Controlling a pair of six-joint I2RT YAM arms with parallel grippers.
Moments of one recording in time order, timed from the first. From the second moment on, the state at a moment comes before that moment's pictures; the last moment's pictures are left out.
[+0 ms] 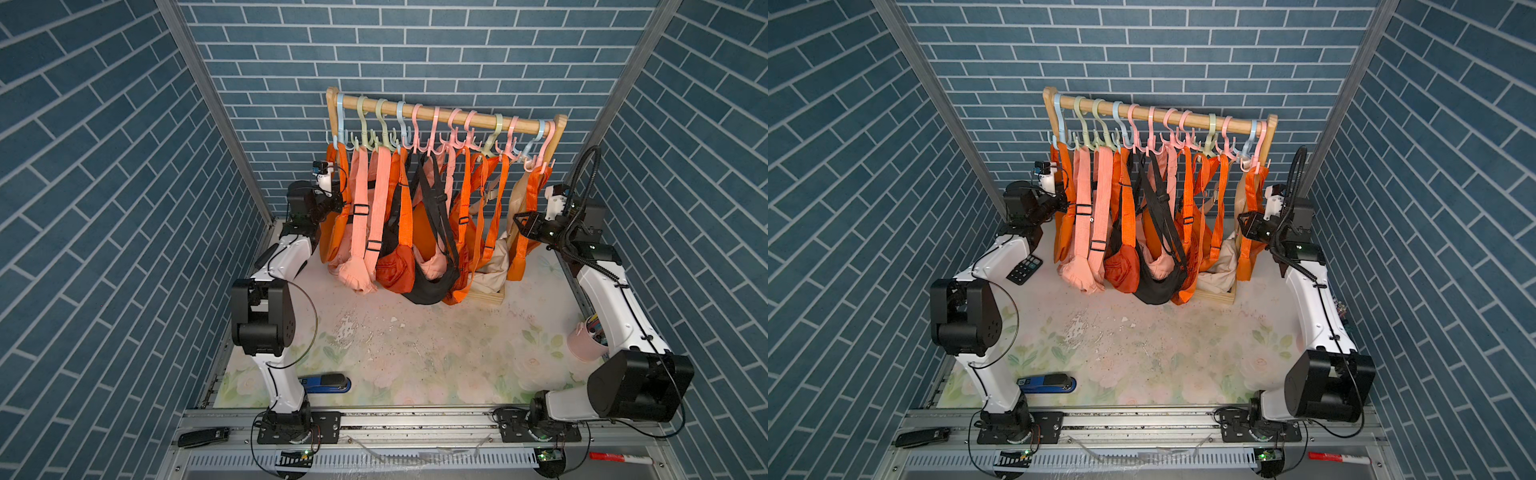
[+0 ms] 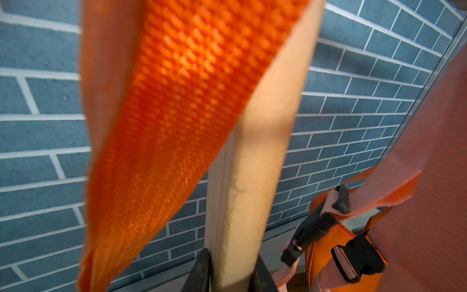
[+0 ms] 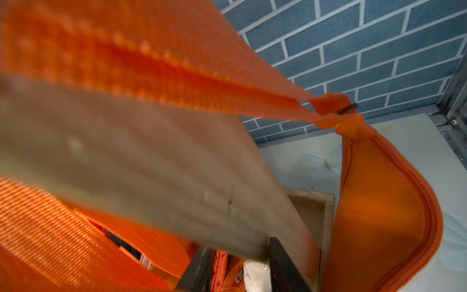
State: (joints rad) left arm -0.04 1.89 1.55 0.31 0.41 -0.12; right arm -0.03 1.44 1.37 -0.36 -0.45 0.31
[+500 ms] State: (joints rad) left arm -0.03 1.89 1.55 0.33 0.37 -0.13; right arm -0.03 1.60 1.53 -0.35 -0.47 0.26
